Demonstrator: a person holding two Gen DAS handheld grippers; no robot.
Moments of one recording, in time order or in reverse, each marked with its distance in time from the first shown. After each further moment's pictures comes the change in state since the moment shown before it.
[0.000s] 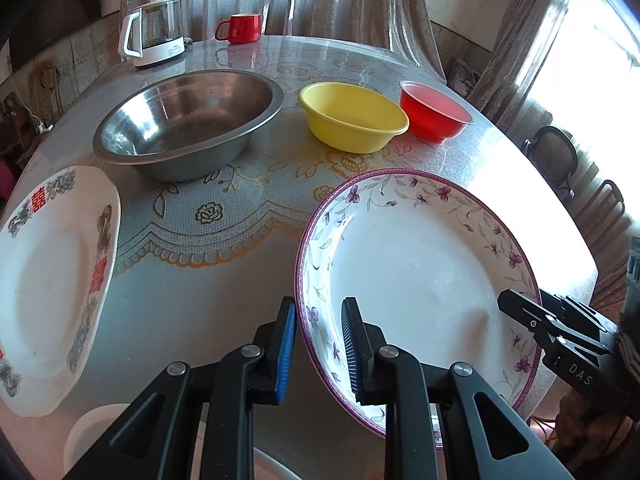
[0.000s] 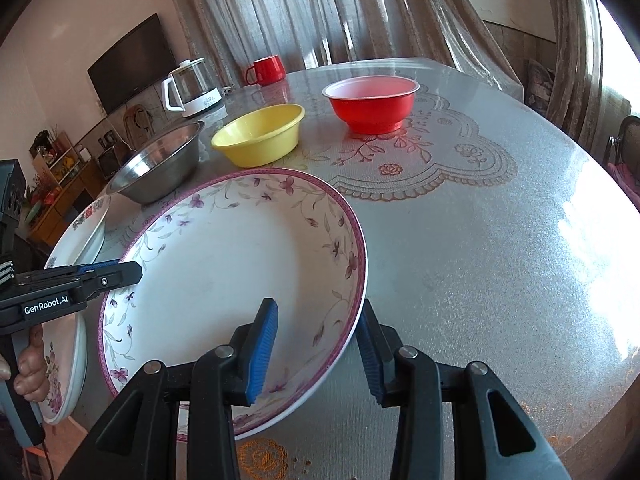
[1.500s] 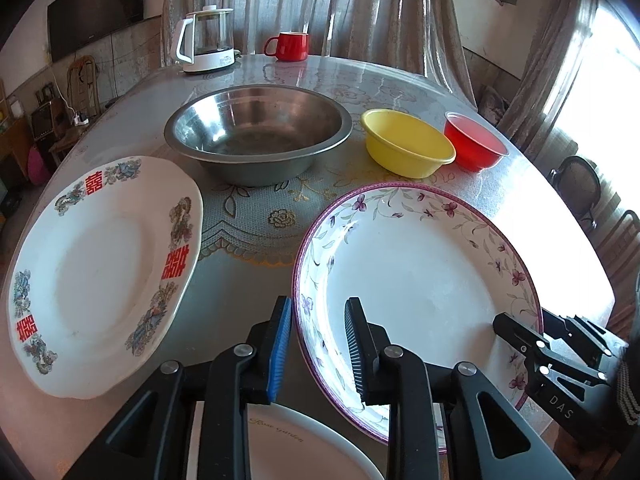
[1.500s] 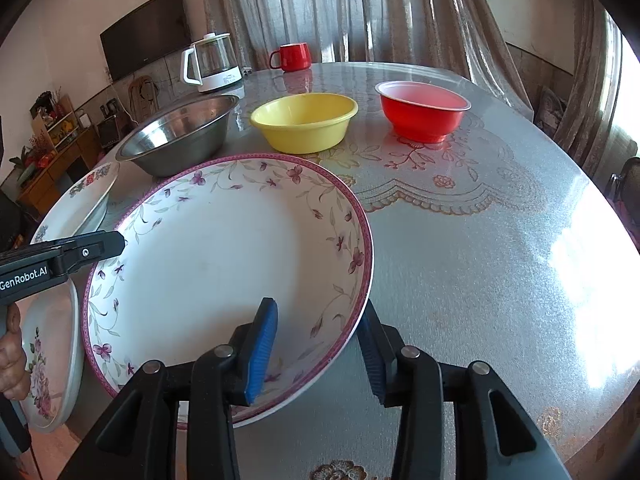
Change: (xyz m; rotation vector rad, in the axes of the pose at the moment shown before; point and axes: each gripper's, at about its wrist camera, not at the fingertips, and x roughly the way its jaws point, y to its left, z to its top) left arm -0.025 0.027 -0.015 -0.071 -0.083 0.102; right arm 0.022 0.055 0.002 -0.124 0.023 -0.073
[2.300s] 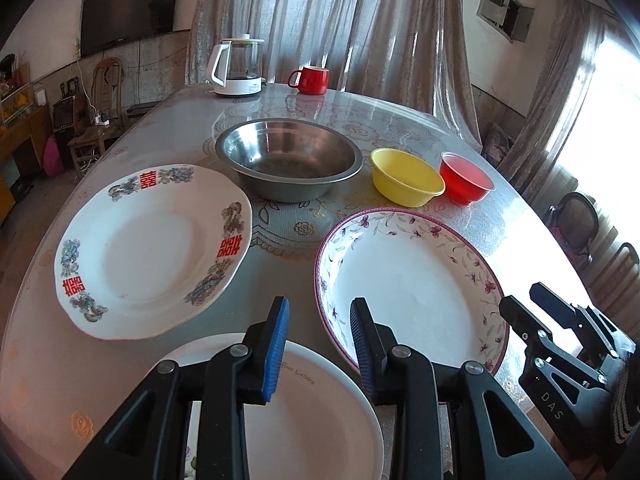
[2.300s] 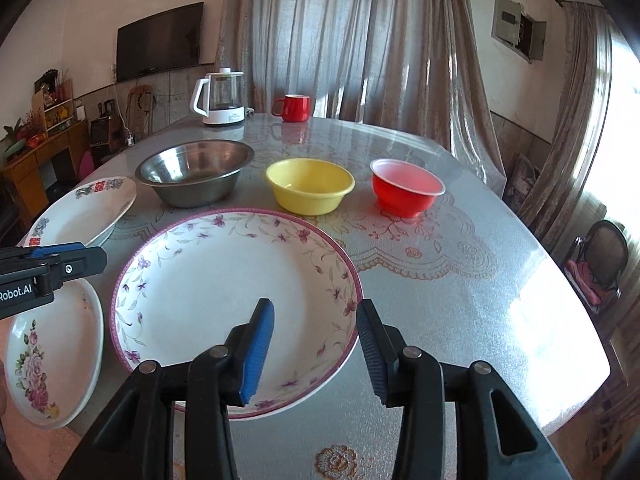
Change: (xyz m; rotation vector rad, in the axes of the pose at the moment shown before) left arm -0.063 0.015 -0.024 -0.101 -0.120 0.004; right arm -0.058 0.040 0.001 -0.145 -0.188 -0.147
